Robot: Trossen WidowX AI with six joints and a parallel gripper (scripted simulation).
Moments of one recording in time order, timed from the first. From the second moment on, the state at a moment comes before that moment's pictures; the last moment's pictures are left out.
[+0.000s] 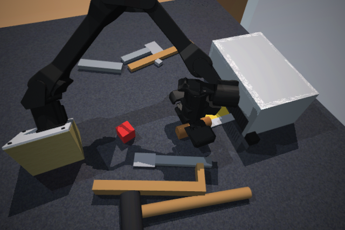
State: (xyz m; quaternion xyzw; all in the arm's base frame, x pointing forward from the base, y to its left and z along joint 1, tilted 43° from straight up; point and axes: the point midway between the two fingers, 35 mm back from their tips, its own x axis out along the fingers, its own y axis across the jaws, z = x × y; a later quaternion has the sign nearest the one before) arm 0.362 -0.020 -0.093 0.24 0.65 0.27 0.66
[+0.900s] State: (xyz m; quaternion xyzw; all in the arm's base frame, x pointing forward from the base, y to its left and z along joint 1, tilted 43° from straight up) arm 0.387 -0.019 -0.092 0.24 0.65 0.27 0.67
